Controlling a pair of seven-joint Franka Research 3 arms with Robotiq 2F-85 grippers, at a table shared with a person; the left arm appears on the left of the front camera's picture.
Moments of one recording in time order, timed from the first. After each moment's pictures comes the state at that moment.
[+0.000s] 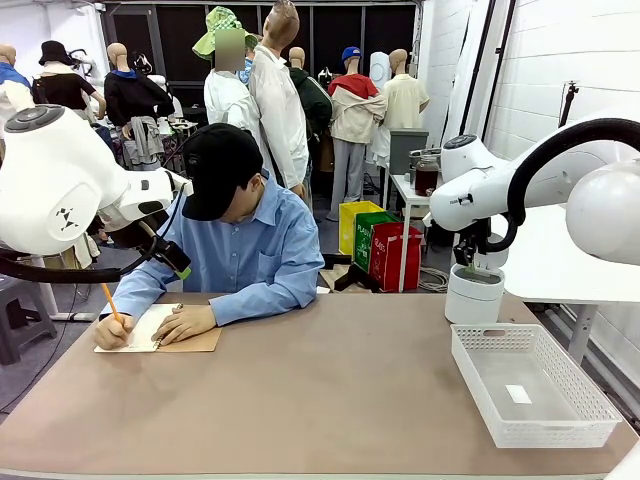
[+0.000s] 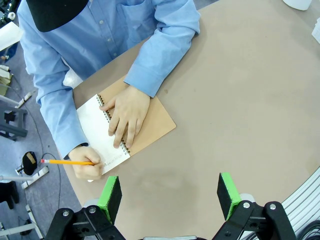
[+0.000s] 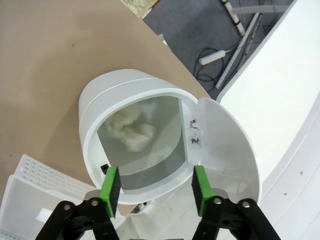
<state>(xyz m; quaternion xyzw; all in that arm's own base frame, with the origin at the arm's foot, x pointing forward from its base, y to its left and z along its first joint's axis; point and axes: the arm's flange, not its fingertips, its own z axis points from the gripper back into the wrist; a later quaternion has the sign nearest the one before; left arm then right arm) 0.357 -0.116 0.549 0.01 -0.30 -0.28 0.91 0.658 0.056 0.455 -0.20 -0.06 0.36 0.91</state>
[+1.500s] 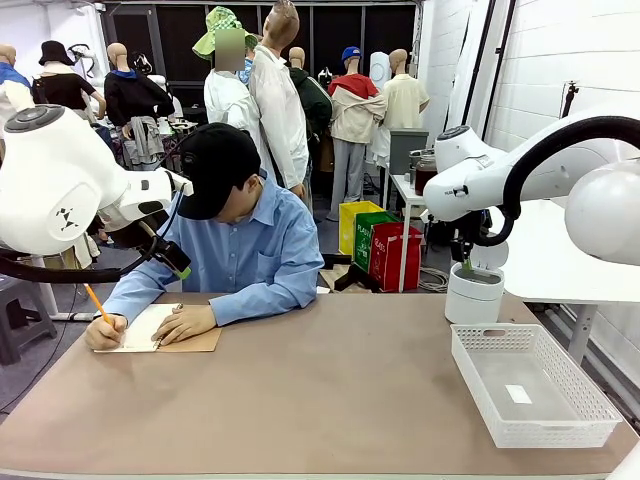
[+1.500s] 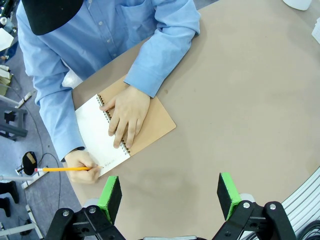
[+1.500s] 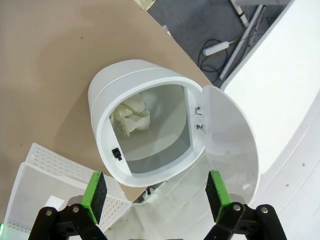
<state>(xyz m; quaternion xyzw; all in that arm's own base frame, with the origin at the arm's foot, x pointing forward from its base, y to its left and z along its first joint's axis) 0.357 -0.116 0.549 0.01 -0.30 -0.28 0.91 0.652 0.067 0.471 -0.21 -0.03 0.35 0.91</state>
